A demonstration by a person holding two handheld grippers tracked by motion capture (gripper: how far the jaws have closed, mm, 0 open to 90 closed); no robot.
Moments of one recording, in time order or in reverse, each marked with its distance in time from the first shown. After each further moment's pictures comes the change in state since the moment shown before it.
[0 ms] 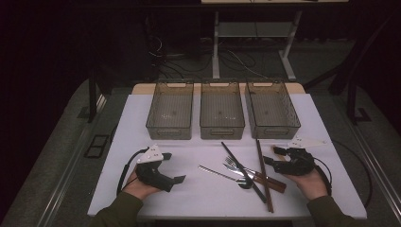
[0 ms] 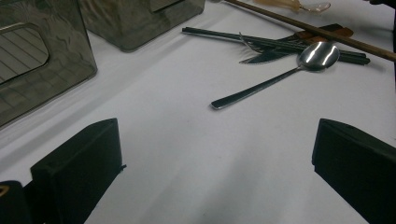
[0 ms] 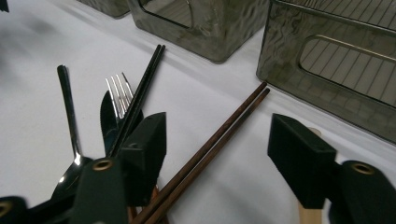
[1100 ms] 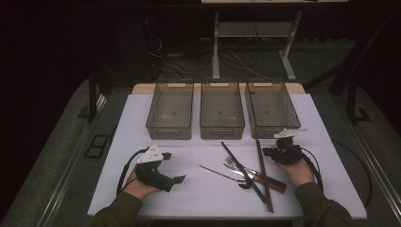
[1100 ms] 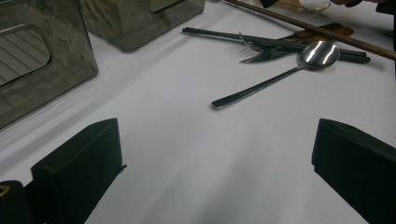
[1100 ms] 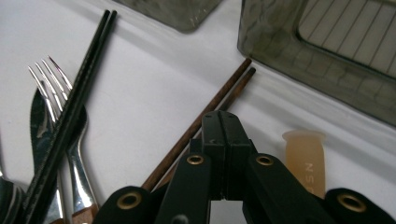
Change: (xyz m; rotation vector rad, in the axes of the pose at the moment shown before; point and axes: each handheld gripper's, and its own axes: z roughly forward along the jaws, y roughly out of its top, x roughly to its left) left arm 0.000 0.000 -0.001 0.001 0.001 0.009; right arm -0.018 0.012 0.045 0.173 -0.052 0.052
